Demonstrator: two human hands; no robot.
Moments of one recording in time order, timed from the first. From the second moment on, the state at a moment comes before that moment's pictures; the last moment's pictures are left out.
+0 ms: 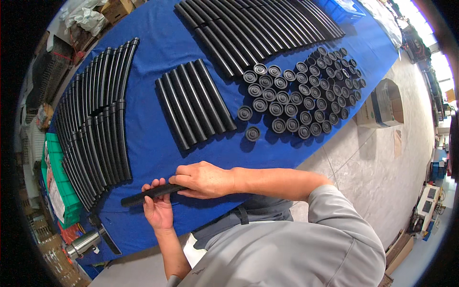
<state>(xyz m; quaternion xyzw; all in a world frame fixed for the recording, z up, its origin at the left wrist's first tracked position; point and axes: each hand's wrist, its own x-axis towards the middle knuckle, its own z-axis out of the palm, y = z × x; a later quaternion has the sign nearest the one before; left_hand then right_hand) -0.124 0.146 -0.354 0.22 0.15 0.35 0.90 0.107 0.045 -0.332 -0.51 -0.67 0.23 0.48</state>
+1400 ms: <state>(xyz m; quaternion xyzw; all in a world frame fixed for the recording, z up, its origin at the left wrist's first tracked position) -0.121 0.144 -0.351 0.26 0.16 0.36 0.88 0.114 0.045 -0.326 -0.48 -0.59 0.42 0.50</state>
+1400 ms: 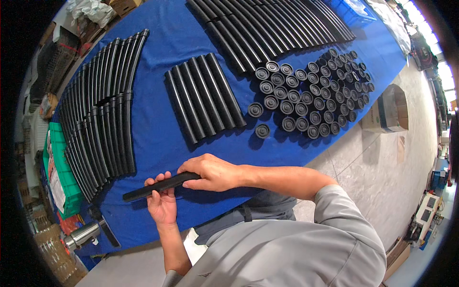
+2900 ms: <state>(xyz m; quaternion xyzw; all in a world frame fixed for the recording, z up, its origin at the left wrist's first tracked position) -0.113 0.140 -0.341 0.27 0.18 0.34 0.88 0.151 -0.028 -0.269 -0.74 -0.58 0.01 0.33</state>
